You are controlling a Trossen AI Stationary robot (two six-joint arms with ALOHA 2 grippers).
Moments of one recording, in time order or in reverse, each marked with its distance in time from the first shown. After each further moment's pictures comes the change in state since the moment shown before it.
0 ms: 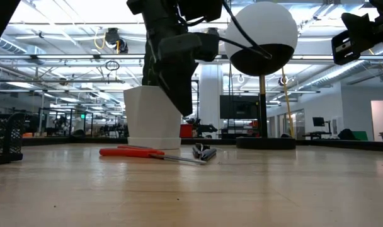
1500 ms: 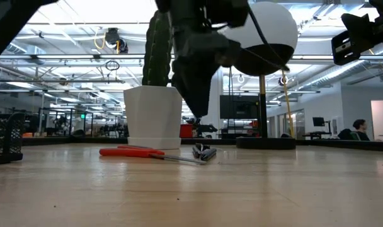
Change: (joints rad) left arm 0.027 0.217 0.353 -0.280 0.063 -0.028; right arm 0.000 0.006 0.000 0.000 0.000 0.000
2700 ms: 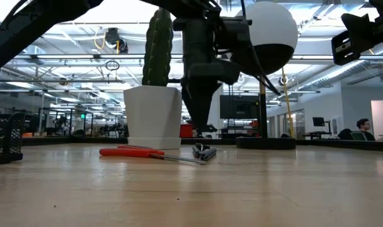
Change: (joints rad) left arm 0.130 0.133 0.192 -0.154 -0.005 0.228; right arm 0.000 0.000 0.000 0.000 0.000 0.000
